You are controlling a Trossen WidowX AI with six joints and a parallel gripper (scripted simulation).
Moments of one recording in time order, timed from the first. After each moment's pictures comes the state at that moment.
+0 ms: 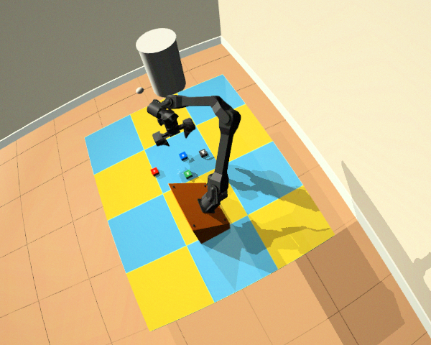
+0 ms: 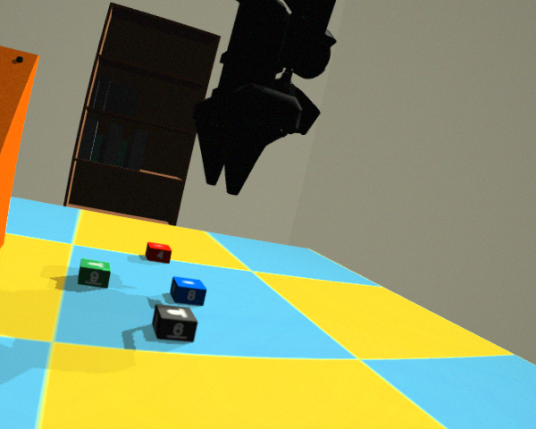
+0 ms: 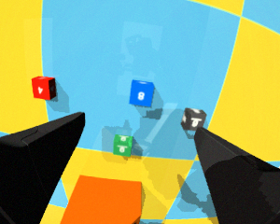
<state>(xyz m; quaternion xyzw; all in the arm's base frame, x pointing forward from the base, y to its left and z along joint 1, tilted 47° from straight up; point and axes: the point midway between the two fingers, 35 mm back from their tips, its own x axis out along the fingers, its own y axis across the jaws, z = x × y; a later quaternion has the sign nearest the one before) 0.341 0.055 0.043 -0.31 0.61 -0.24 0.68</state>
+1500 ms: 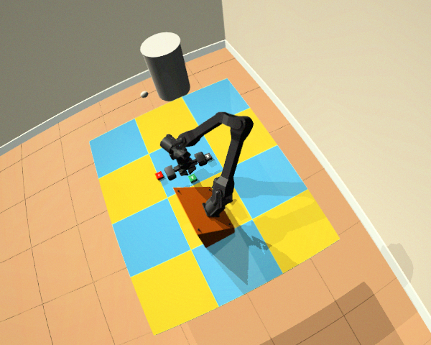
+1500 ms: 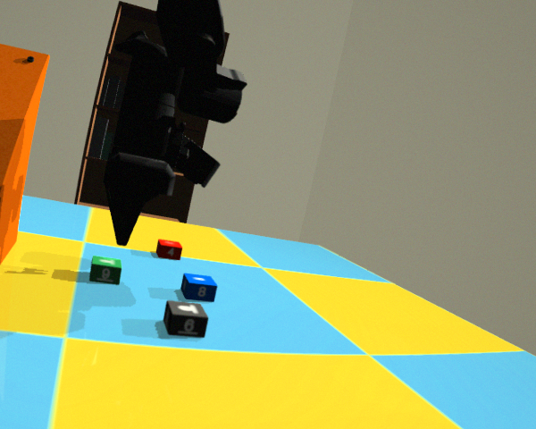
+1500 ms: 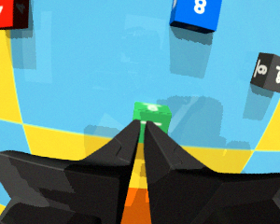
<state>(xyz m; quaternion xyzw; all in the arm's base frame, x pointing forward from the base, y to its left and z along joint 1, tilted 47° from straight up) 0.250 -0.005 -0.041 -0.31 0.61 -0.24 0.68</state>
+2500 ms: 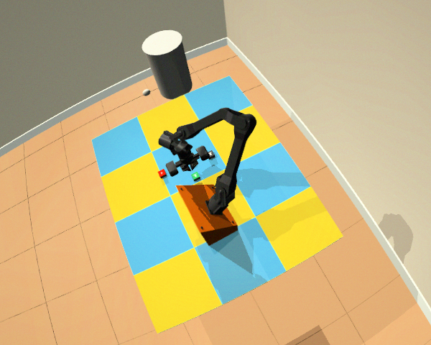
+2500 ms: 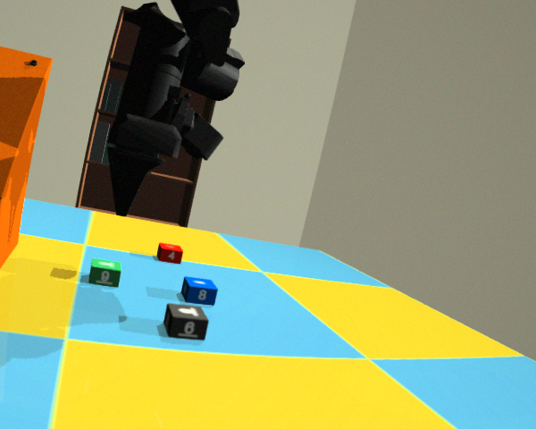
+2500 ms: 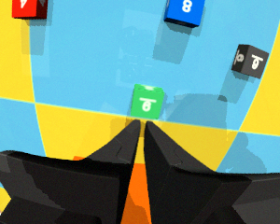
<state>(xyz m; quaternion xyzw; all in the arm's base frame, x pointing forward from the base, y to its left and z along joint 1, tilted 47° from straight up) 0.239 0.020 -0.016 -0.32 0.62 -0.24 0.67</state>
